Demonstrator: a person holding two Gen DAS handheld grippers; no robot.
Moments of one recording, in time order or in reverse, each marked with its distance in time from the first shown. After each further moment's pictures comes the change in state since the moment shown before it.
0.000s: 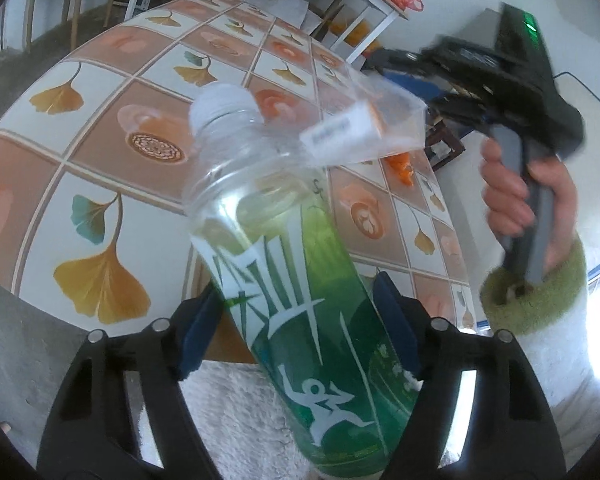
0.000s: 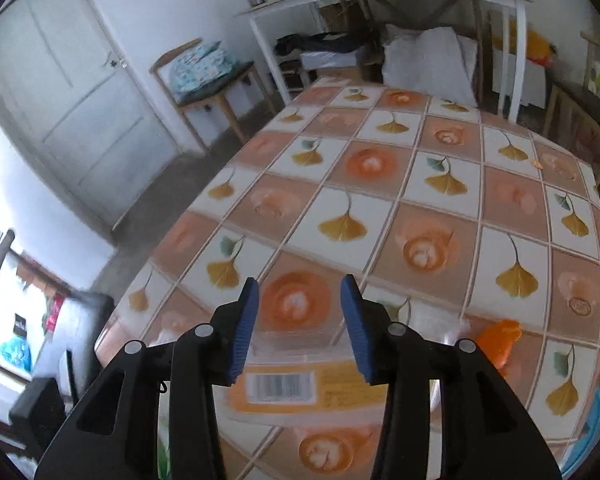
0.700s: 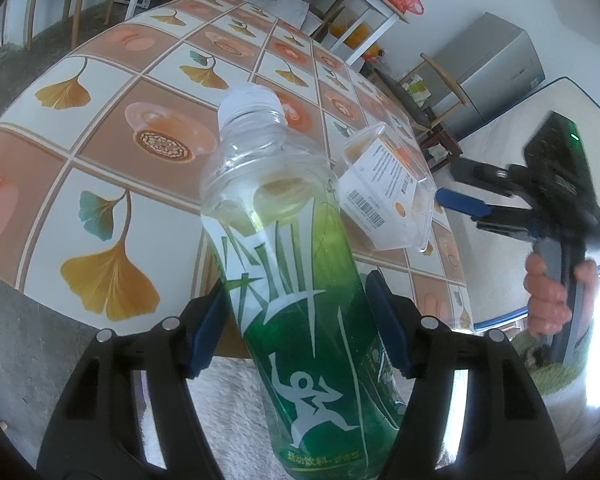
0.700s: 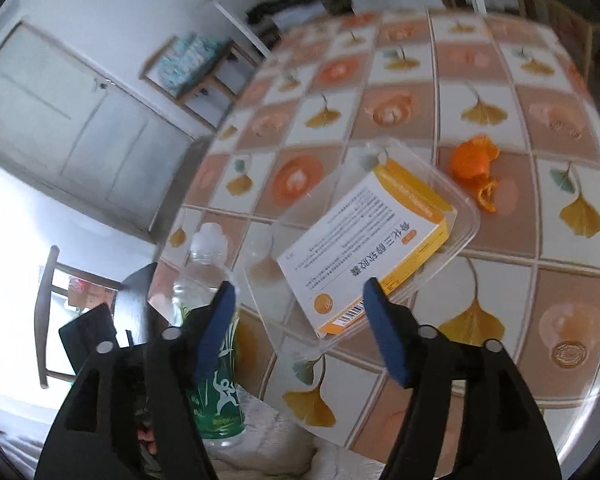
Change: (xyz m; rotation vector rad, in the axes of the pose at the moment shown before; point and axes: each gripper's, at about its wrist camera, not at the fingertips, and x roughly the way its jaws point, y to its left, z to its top) left arm -0.007 0.005 -0.003 -0.007 -0.003 -0.011; right arm -0.027 -0.039 -0.075 0.290 0.190 0.043
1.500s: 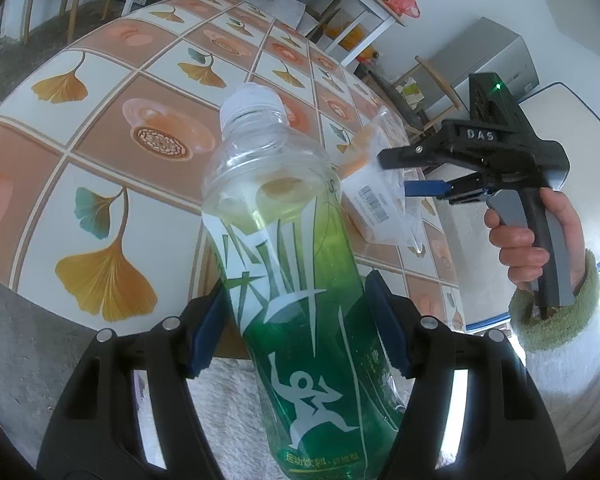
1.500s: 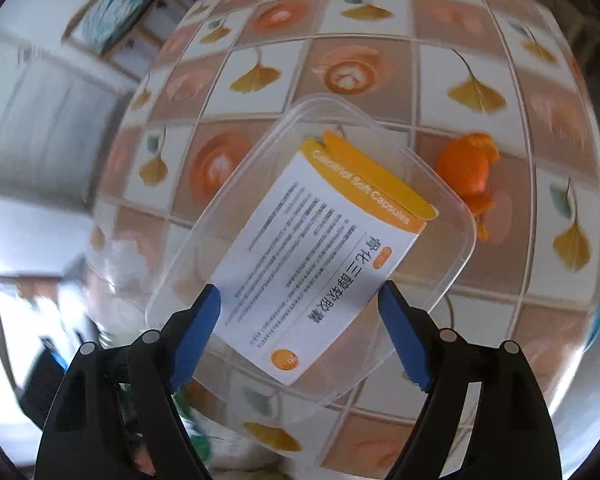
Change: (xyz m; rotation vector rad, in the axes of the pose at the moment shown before) left arm 0.001 0.003 0.001 -0.008 -0.001 -0.036; right arm 0.058 0.015 0.046 -0.068 0.206 -0.249
